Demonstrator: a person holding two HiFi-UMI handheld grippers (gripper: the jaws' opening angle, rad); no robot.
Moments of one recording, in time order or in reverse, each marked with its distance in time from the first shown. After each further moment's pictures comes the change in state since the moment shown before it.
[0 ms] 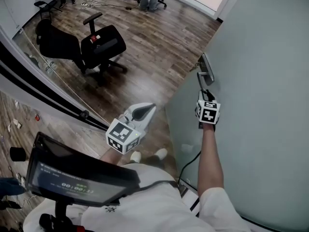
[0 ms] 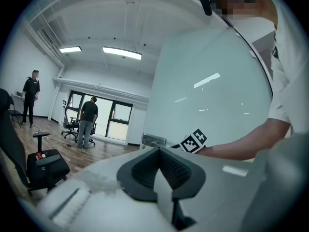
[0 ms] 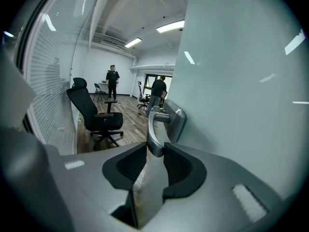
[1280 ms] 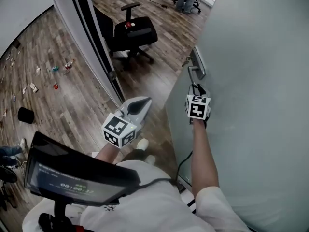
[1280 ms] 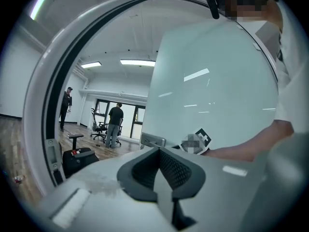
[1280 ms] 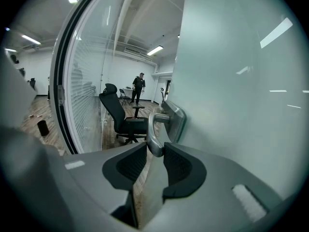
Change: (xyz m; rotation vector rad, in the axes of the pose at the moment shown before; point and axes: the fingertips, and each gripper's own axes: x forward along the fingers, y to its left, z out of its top) left arm -0.117 -0.052 -0.008 -0.024 0.003 0.303; right arm -0.065 0.143 0.007 -0.091 -0.065 0.256
